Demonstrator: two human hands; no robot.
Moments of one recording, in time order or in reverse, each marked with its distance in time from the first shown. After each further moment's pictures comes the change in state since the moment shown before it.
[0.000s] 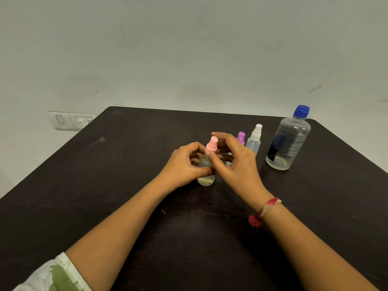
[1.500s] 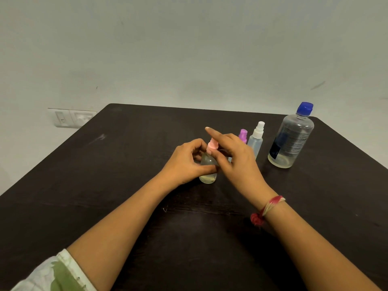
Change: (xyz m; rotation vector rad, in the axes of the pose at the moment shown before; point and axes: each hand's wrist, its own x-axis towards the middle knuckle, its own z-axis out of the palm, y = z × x) left_hand 0.004 -0.005 0.002 0.077 0.007 0.033; right_hand 0.005 0.007 0.001 -0.123 -0.129 -0.006
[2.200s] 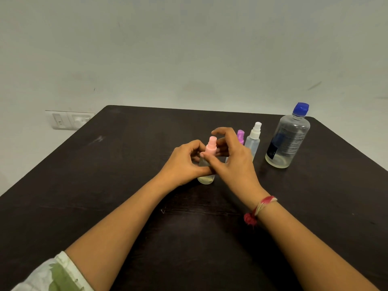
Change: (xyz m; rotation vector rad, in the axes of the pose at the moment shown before) left_hand -0.001 0.003 0.000 -0.005 -0.001 -0.012; right_hand -0.003 -0.009 0.002 0.128 0.085 0.085
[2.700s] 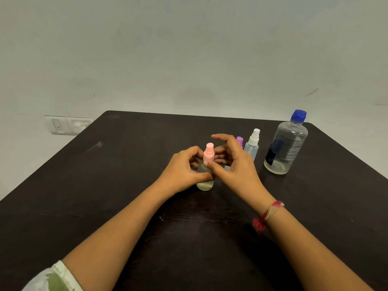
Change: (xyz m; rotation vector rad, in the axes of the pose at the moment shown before) left_hand 0.000 0.000 -0.001 -0.014 -0.009 -0.023; right_hand 0.002 0.003 -0.009 0.149 -0.093 0.078
